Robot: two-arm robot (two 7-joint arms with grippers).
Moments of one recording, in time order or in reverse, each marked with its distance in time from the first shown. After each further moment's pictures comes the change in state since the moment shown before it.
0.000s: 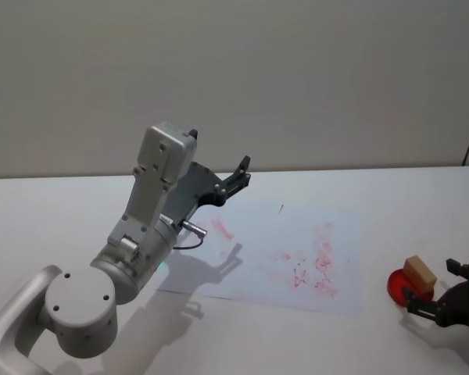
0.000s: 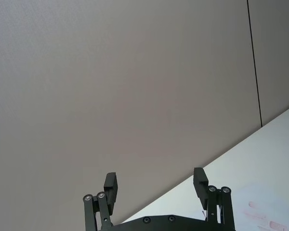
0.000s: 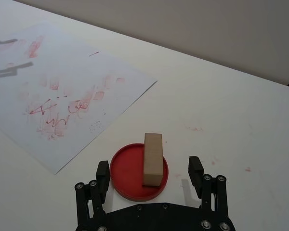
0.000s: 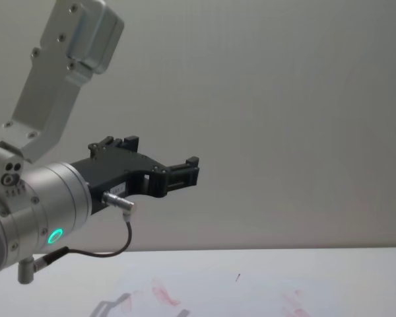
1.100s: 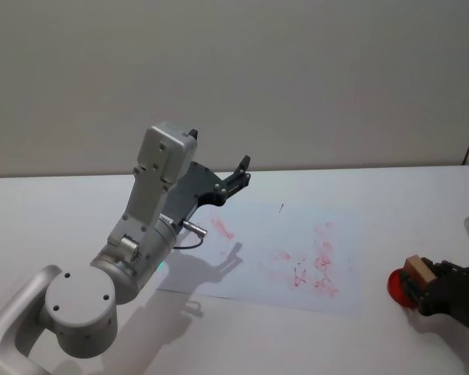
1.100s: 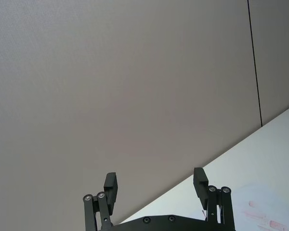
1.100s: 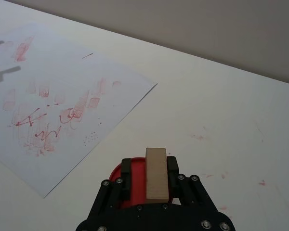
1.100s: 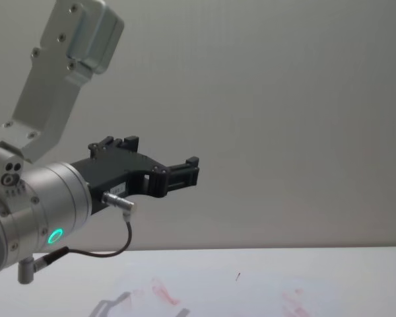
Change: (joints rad) left arm 0.000 0.000 0.000 0.000 0.000 0.000 0.000; right arm 0.084 -0.077 -0.036 0.084 -0.048 0.019 -0.010
